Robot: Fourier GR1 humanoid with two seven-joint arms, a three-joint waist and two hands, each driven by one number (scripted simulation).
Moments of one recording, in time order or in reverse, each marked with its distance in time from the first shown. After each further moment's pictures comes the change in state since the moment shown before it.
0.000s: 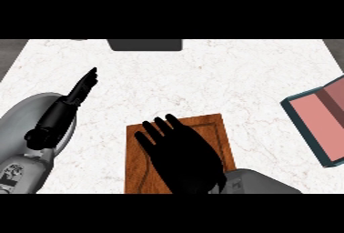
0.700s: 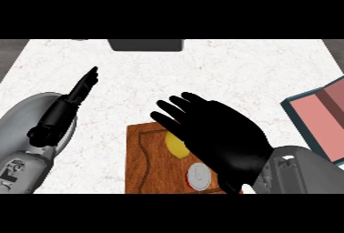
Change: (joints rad) left arm -0.030 0.042 -0.054 0.047 0.054 0.045 -0.039; right arm -0.078 -0.237 -0.113 -0.055 -0.140 -0.088 -0.208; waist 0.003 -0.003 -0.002
